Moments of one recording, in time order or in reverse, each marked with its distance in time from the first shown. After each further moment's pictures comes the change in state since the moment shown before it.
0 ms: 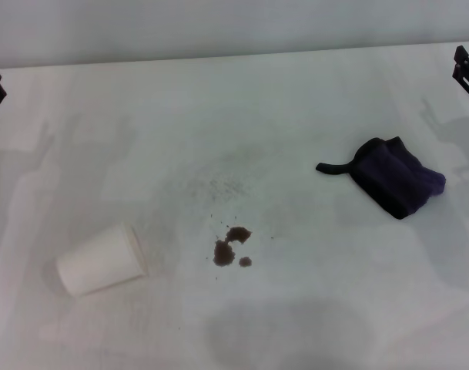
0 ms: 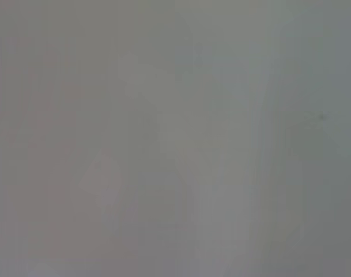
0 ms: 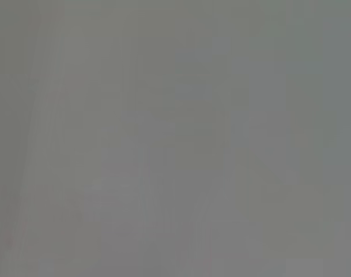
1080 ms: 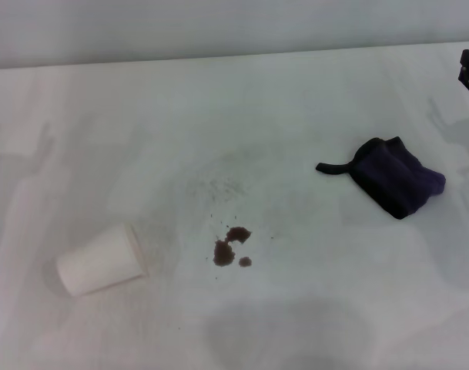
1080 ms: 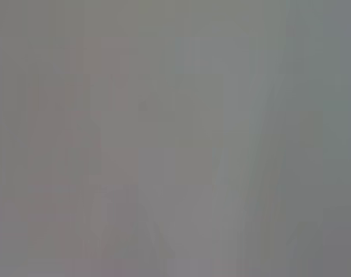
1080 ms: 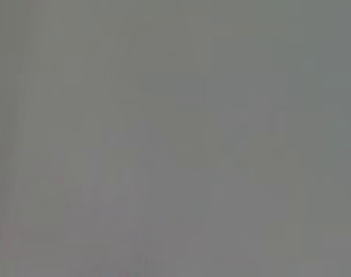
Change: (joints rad) left arm 0.038 0.003 0.009 0.008 0.008 -0.139 -0.050; right arm -0.006 -0.002 0.005 0.003 0.007 -0.021 0.002
